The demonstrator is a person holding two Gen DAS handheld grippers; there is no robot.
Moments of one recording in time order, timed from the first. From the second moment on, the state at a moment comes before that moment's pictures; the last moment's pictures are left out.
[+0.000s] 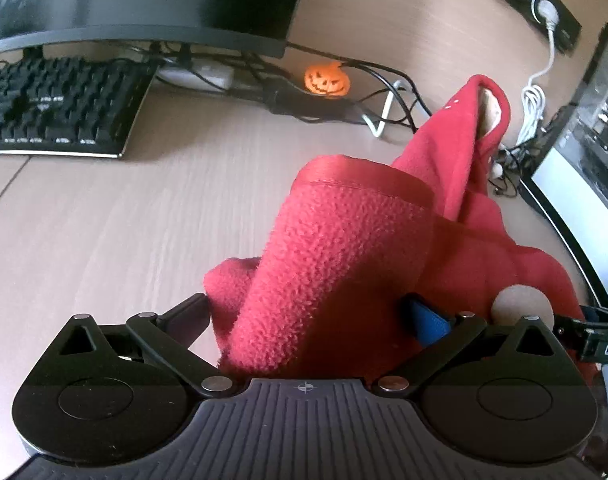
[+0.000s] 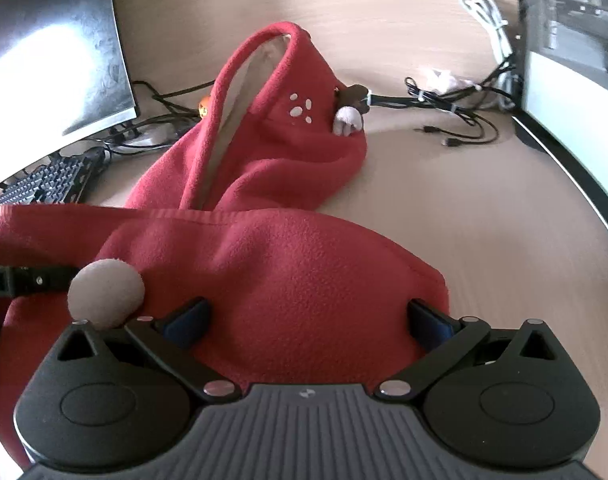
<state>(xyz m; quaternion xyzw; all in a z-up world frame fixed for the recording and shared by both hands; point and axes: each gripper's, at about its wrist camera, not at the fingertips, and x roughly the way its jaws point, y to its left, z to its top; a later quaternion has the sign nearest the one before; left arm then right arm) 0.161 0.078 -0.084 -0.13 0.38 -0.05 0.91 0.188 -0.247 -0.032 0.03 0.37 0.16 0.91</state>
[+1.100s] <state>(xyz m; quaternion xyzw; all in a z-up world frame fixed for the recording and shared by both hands) 0.153 0.029 -0.069 0.00 0.32 -0.14 0.94 0.186 -0.197 -0.004 0.03 0.37 0.10 0.92</state>
